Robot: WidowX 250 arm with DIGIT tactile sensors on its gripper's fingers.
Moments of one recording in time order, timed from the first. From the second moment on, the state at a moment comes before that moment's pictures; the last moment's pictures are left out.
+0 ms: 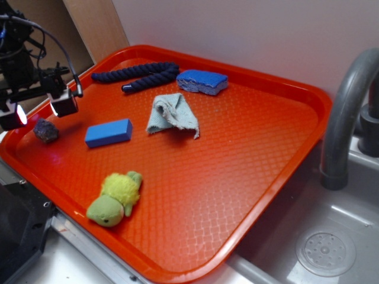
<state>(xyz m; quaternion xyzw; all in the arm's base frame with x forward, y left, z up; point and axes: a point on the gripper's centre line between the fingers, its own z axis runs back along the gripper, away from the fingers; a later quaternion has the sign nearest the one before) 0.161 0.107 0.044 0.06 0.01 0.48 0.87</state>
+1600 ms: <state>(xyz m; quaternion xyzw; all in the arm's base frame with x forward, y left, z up) 0.235 0.009 0.138 0.01 -0.01 0.09 1.00</state>
